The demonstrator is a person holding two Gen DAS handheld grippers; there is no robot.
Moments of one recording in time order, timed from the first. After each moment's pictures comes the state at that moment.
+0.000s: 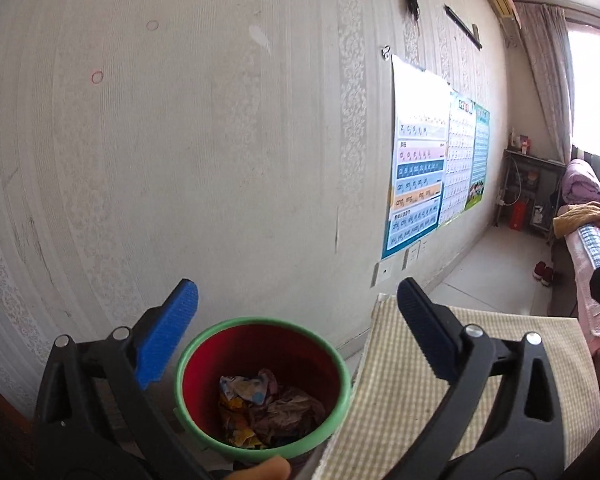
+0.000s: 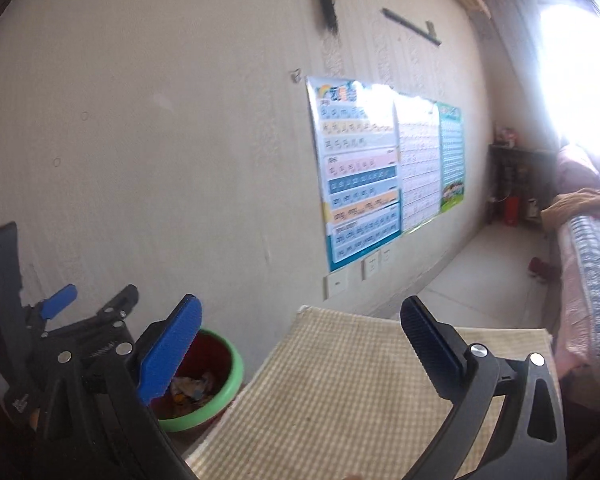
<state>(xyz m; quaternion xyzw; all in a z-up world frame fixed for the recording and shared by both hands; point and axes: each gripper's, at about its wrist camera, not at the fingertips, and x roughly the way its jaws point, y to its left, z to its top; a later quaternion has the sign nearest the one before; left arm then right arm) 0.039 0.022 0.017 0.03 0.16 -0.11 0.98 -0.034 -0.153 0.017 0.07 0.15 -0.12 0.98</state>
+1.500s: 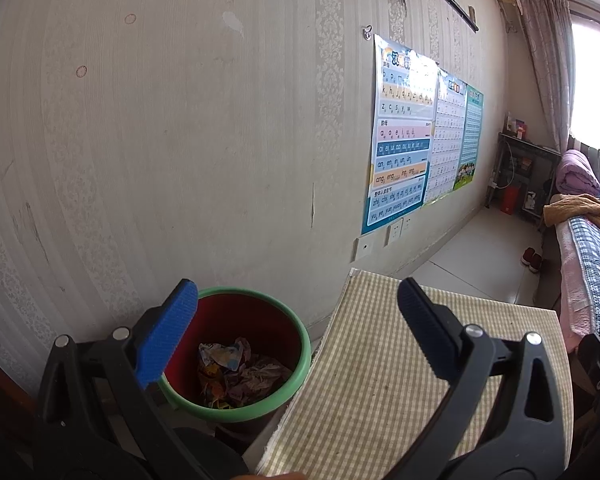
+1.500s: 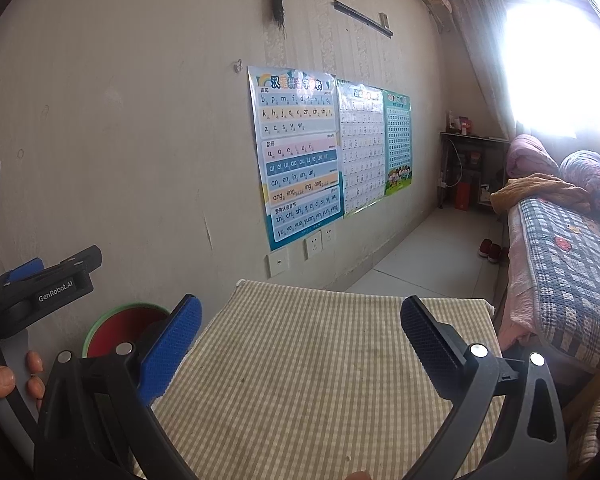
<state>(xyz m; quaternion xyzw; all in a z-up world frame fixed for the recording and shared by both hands) 0.021 -0.011 0.023 0.03 0.21 -0.11 0.97 -0.086 -0.183 -0.007 0.08 0.18 -0.18 0.96</state>
